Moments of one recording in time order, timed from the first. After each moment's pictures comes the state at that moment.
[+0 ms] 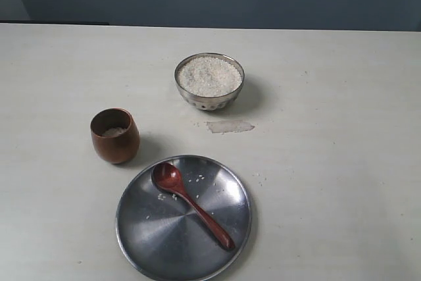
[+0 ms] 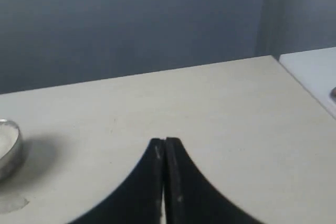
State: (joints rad) left arm -0.02 0.84 -0.72 0.08 0.71 -0.04; right arm 0.08 0.29 -0.43 -0.38 0.54 0.49
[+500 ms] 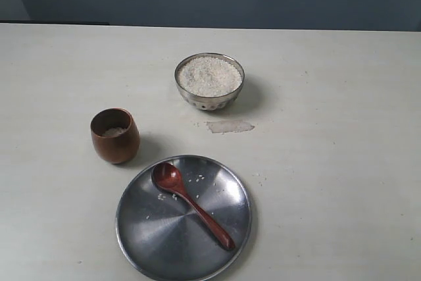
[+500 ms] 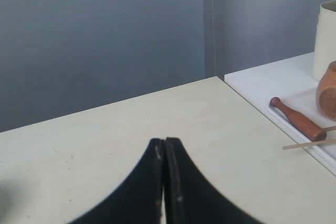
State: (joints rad) left arm -0.02 0.84 -0.72 0.08 0.71 -0.04; right arm -0.09 0.21 -0.43 -0.38 0.54 0.49
